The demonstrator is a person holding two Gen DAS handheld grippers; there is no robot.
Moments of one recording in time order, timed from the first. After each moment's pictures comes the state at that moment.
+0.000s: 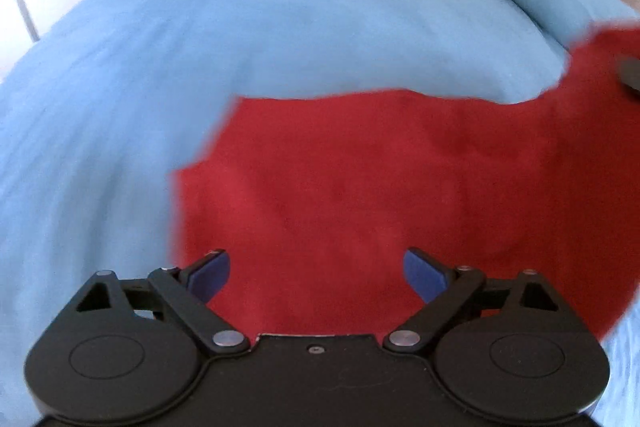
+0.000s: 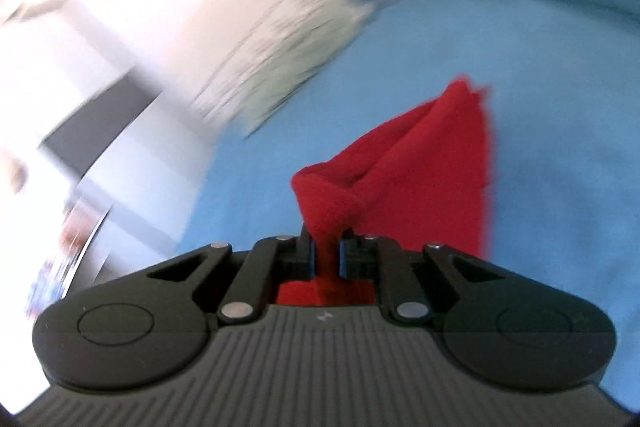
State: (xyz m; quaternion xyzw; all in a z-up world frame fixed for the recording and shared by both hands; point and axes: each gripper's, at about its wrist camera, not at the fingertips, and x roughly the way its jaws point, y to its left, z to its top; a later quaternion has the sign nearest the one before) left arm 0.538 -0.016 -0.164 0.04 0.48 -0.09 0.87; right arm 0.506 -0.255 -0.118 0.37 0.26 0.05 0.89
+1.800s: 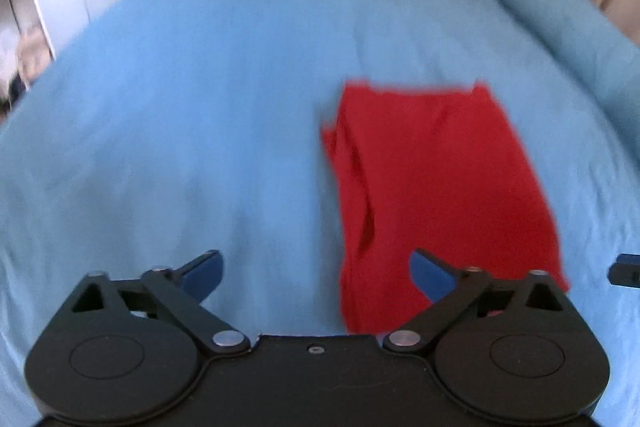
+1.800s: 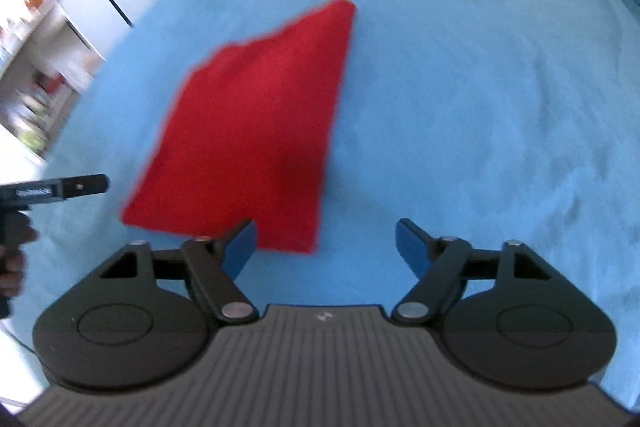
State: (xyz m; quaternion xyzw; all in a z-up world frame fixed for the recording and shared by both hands) left arm 0.486 0.110 -0.134 0.01 0.46 -0.09 0.89; right arm 0.445 -0.245 -0.169 0.15 0.46 0.08 0.87
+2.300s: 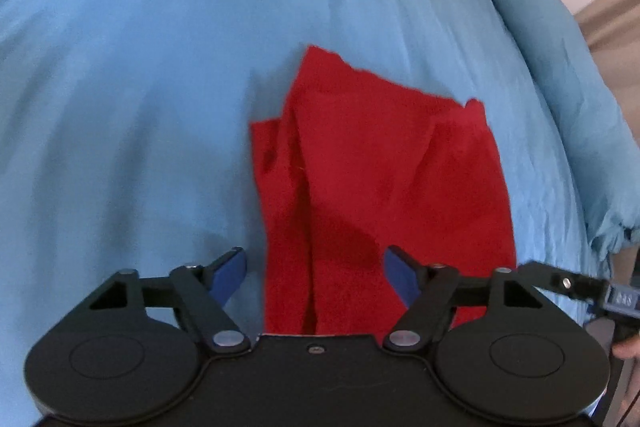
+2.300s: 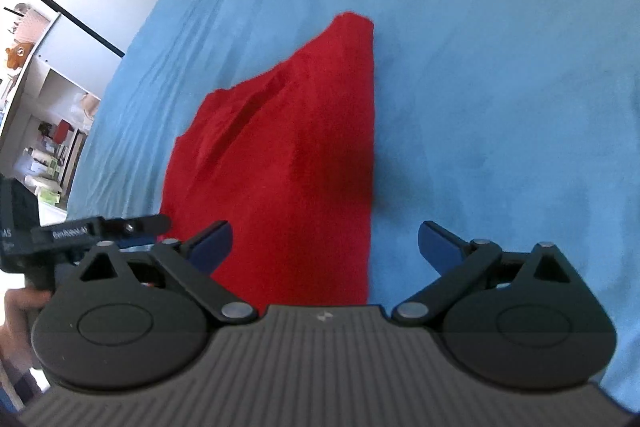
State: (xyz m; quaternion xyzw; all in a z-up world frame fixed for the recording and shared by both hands) left arm 0.602 0.098 -0.209 -0.14 0.57 -0.18 0.79; right arm 0.572 -0.237 -0.208 0.23 0.51 0.09 0.82
